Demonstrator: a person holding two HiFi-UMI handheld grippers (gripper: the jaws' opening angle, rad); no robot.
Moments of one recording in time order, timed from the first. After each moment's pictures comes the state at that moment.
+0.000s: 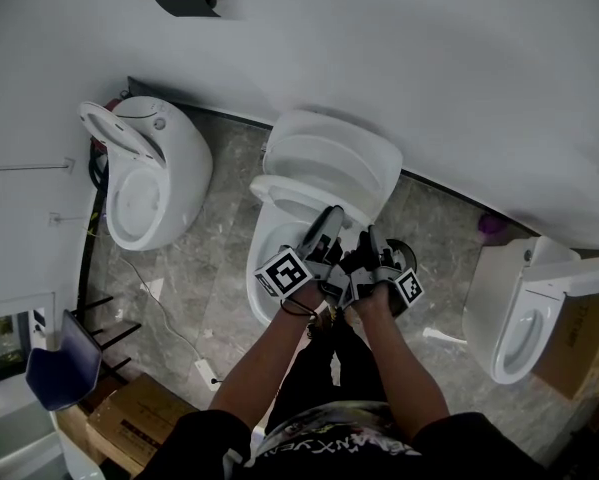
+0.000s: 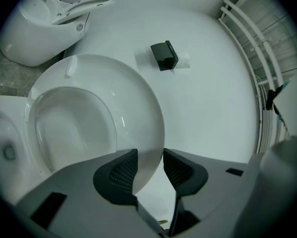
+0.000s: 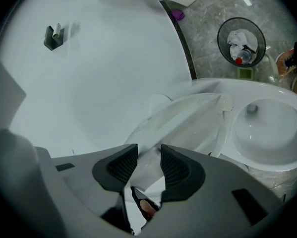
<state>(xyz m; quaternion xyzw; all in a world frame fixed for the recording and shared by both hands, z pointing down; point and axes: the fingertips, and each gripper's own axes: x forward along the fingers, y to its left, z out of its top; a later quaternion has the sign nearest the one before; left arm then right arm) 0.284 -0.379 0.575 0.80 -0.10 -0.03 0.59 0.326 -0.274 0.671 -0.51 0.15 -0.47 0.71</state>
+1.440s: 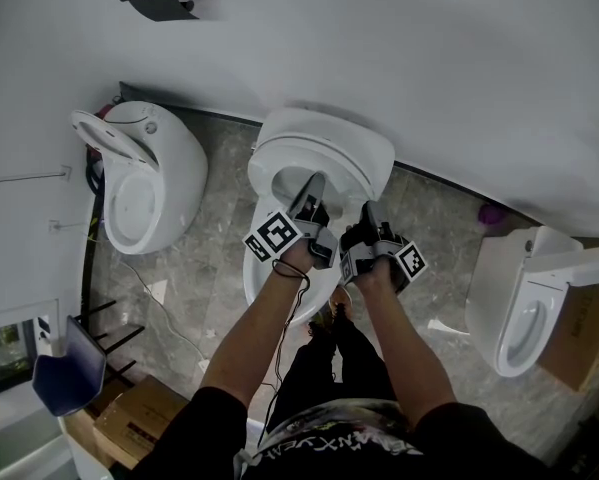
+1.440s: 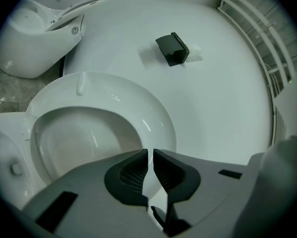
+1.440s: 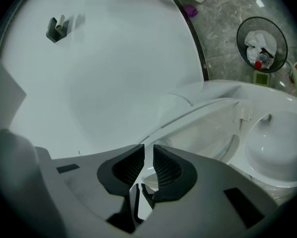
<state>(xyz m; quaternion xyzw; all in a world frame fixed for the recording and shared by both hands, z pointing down) 0.326 -0.435 0.608 0.81 -0.14 0.00 0.57 0.378 -0.298 0.668 -0.53 0.19 -0.45 0.69</state>
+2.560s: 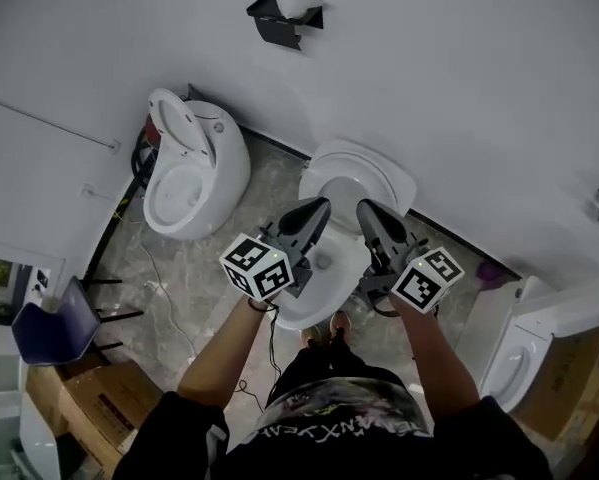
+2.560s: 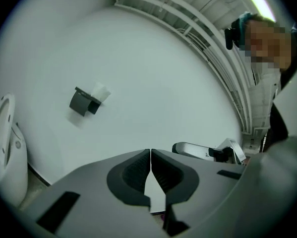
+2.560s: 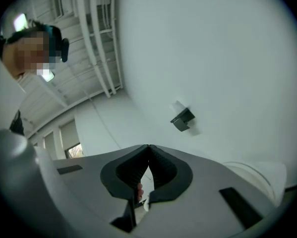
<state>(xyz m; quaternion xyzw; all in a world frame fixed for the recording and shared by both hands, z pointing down) 0.171 -0.369 0.345 0.98 -0.05 0.00 0.21 0.215 -0.323 0.328 -0.58 0.74 -0.22 0.25</state>
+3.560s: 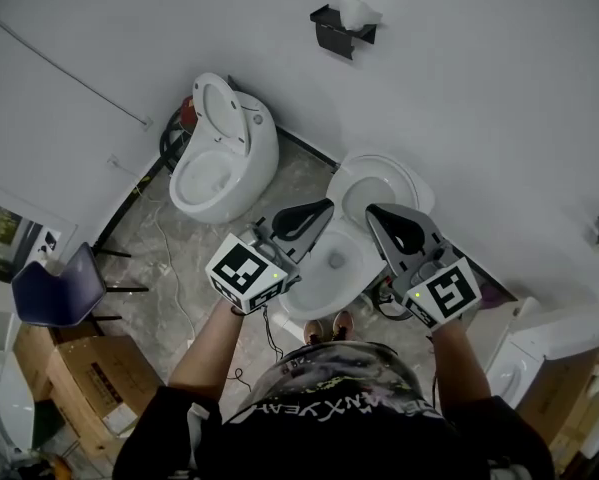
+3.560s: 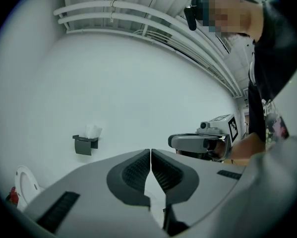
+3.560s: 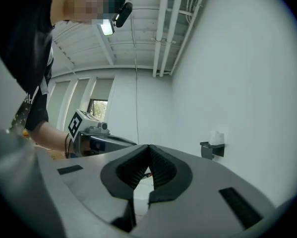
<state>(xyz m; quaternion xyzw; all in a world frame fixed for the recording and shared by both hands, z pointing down) 0.057 -0.330 0.228 1.00 -0.06 0.02 0.00 0.094 -0.292 0.223 -0.54 0.84 0.02 -0.03</state>
